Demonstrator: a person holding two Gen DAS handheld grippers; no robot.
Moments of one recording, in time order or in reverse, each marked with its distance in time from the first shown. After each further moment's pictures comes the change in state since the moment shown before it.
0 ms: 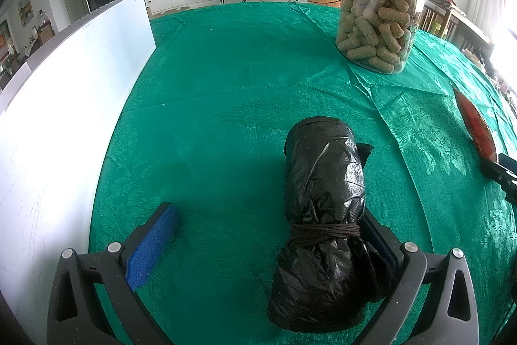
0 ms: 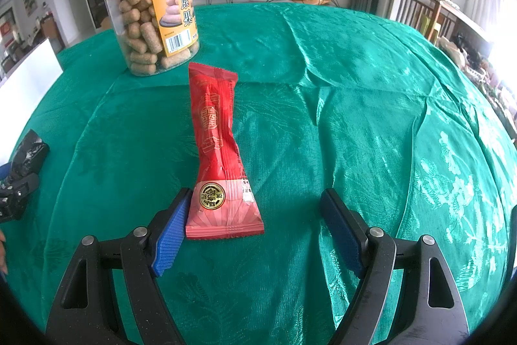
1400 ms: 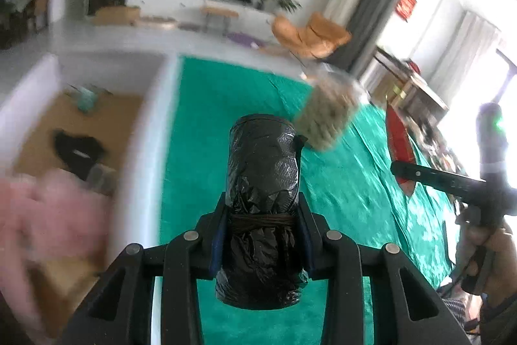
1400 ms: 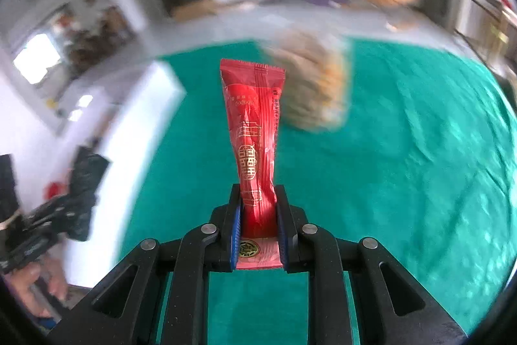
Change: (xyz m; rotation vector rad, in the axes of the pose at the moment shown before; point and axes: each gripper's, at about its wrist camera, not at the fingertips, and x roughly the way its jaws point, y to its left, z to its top) left arm -0.176 0.091 0.020 -0.193 -0.154 -0.253; right arm -0.120 0.138 0.097 -0.096 0.053 0.401
